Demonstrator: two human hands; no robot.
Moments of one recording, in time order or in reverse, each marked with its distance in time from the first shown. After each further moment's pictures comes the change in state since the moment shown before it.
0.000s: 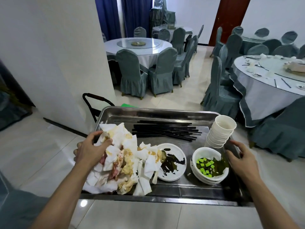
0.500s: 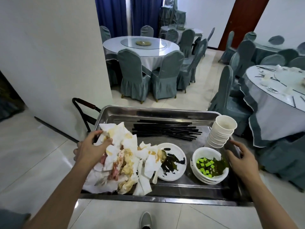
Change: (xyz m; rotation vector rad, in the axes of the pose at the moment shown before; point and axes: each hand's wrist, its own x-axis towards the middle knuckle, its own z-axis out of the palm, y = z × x) left_hand 0.153 0.087 0.107 -0.062 0.033 -0.070; right_hand 0.227 -0.048 0.059 -0.016 -0.023 -0.078
